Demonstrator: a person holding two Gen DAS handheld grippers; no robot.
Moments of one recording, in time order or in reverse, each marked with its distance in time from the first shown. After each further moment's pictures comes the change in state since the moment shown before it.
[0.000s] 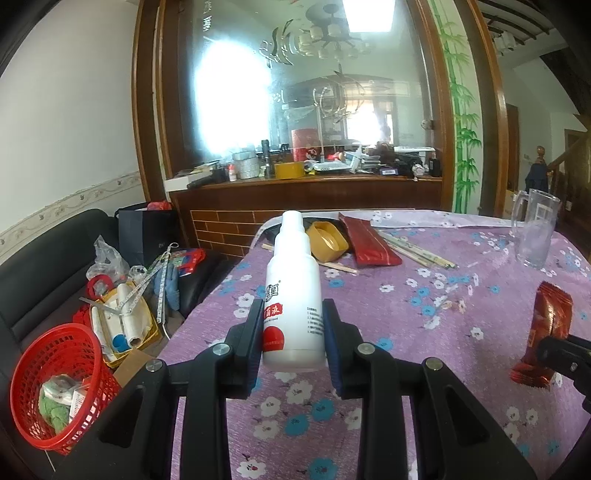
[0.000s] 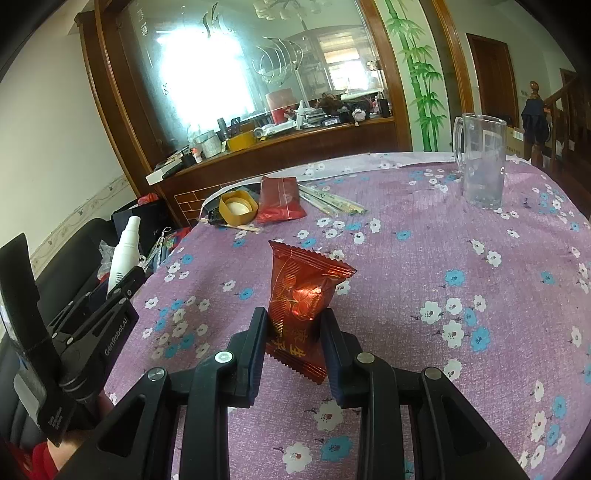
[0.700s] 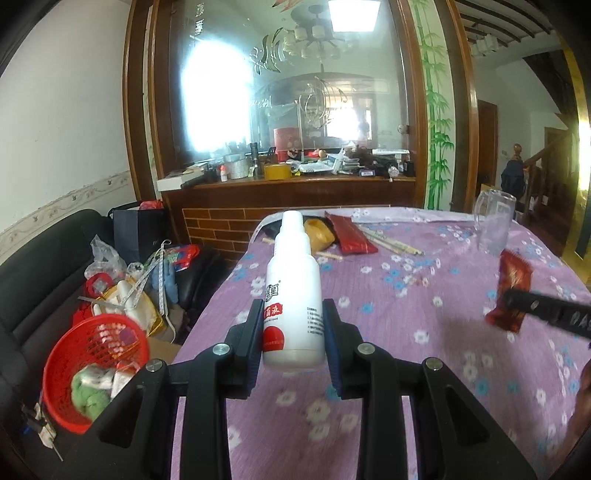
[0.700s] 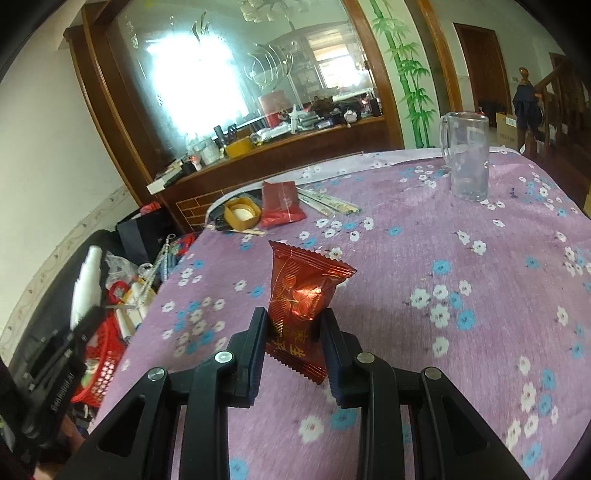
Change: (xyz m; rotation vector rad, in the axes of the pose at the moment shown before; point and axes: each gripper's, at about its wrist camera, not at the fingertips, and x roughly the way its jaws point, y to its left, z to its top) left arm -0.094 0.039 -0.011 0.023 0.029 -0.095; right arm -0.047 0.006 0.000 0.062 -0.003 0.011
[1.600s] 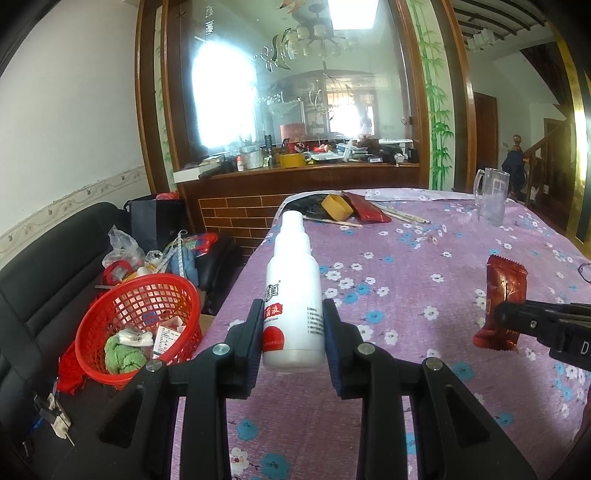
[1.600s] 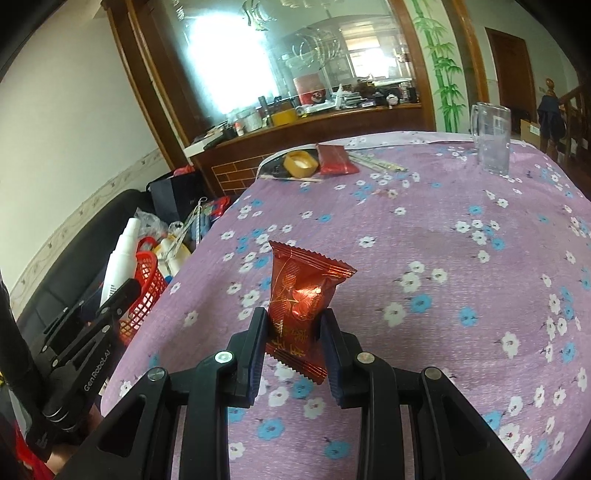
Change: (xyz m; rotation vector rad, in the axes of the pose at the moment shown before) left arm -0.051 0.044 -0.059 0.022 0.000 0.024; right arm -0.039 0.081 -0.092 -0.100 0.074 0.056
